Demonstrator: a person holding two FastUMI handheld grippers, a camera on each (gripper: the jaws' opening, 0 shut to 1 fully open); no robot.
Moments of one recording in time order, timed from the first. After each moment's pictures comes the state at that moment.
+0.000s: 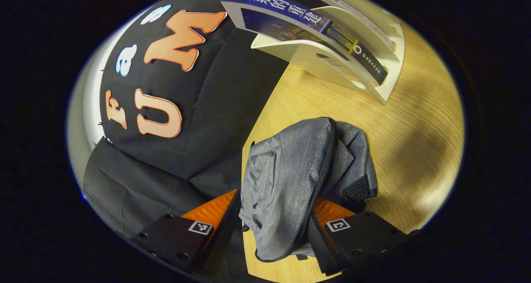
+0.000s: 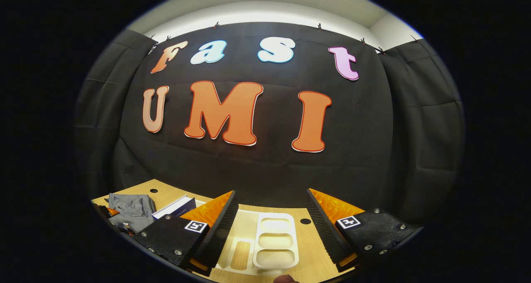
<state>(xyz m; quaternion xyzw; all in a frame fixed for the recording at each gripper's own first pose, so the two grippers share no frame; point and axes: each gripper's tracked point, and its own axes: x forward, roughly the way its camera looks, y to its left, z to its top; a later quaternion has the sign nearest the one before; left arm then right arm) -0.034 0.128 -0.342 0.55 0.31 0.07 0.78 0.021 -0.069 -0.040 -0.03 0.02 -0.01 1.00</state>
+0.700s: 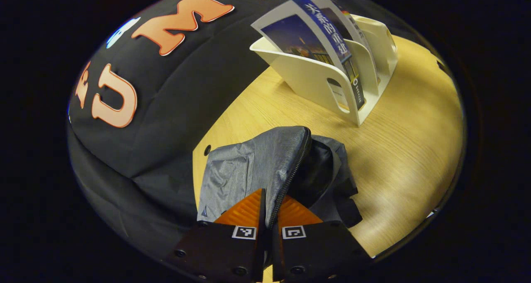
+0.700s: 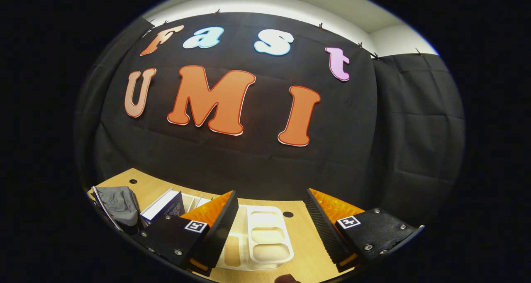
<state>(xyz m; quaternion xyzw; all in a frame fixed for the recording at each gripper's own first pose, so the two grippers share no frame) -0.028 0.129 -0.335 0.39 0.39 -0.12 0.82 0.021 -0.051 -0.045 -0.08 0.06 -0.11 0.99</state>
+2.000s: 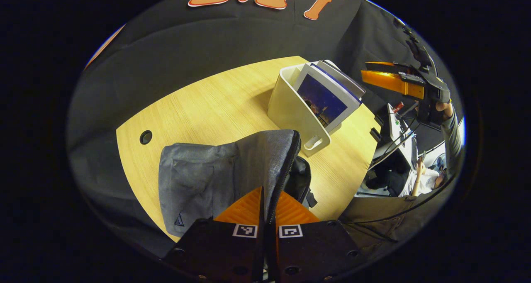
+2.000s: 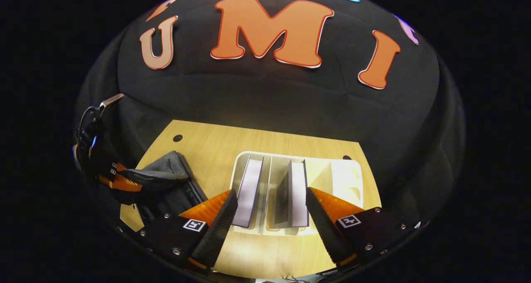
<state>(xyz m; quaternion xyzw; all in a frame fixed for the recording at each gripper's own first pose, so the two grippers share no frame) 0.039 0.174 -0.228 0.11 0.55 -0.37 0.74 0.058 0.120 -0.112 -0.04 0.40 0.02 0.91</state>
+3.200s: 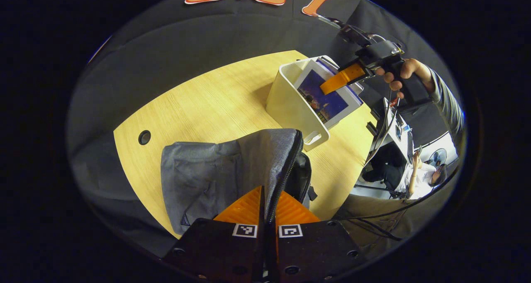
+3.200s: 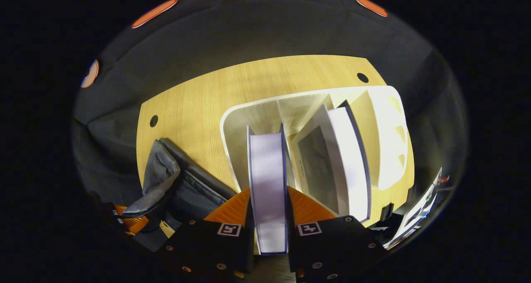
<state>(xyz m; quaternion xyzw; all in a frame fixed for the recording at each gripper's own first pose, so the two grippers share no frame) 0.047 0.174 -0.228 0.11 0.57 -0.37 0.72 0.064 0.148 -0.199 0.10 0.64 -0.07 0.76</state>
